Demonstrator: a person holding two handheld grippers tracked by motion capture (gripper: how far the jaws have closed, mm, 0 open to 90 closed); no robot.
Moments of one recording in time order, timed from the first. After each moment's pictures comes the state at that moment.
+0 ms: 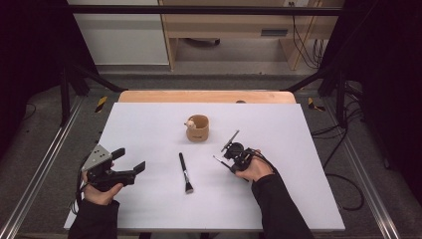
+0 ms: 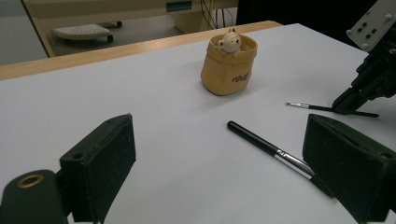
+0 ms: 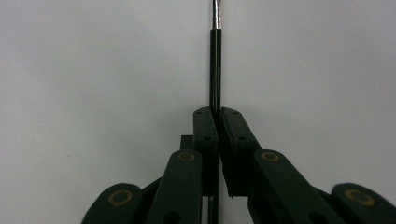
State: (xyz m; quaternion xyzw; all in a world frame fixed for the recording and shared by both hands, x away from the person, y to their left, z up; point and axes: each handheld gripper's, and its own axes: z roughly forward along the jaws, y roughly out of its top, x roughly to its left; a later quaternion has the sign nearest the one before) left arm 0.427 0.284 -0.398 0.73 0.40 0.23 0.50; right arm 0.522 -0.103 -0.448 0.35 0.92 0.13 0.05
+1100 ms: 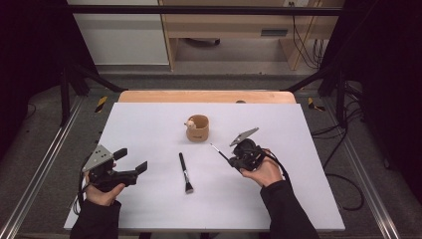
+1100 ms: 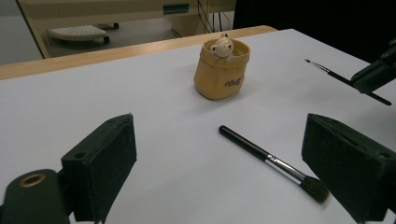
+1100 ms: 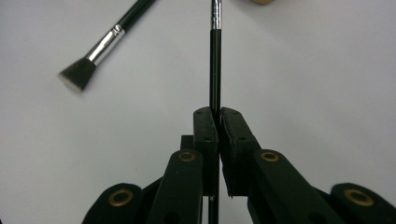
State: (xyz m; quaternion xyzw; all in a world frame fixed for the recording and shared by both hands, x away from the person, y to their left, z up) left arm 0.425 0.277 -0.396 0.73 0.40 0.22 0.51; right arm 0.491 -0.125 -0.398 0.34 0.89 0.29 0.09
